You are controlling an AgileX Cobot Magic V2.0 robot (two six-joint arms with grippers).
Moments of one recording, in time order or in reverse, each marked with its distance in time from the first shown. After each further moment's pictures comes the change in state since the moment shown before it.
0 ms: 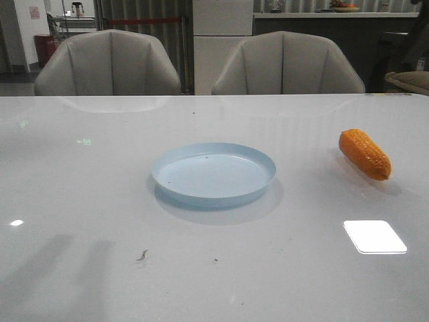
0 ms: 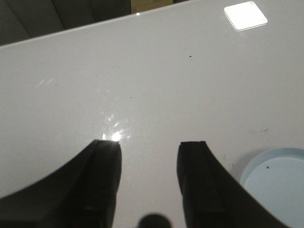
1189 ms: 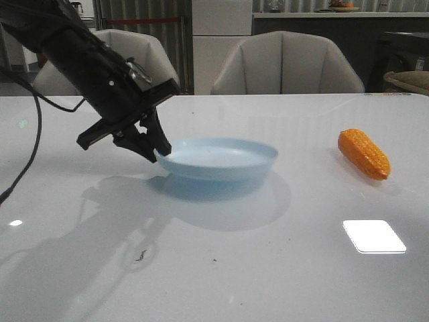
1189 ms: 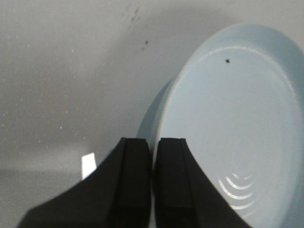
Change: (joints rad) left arm -0.023 0.564 -0.083 -0.664 0.175 0.016; right arm 0.000 -0.362 0.401 0.118 -0.112 0.000
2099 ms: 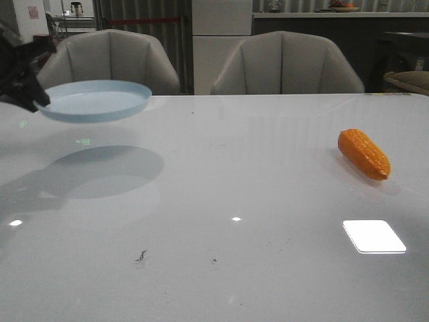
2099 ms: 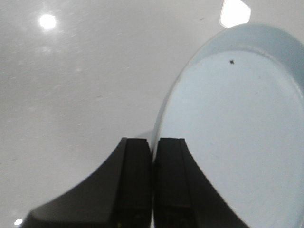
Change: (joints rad) left arm 0.327 -0.179 0.074 0.008 -0.187 0.001; right arm 0.000 0.000 0.000 0.000 0.000 0.000
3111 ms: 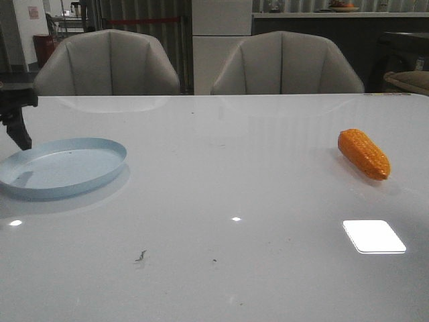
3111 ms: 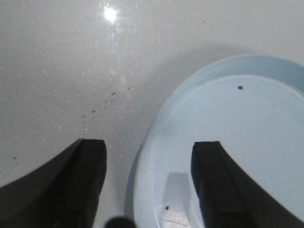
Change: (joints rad) left arm 0.010 -0.044 0.310 0.284 -0.172 0.000; right arm 0.000 0.000 0.000 -0.004 0.000 0.000
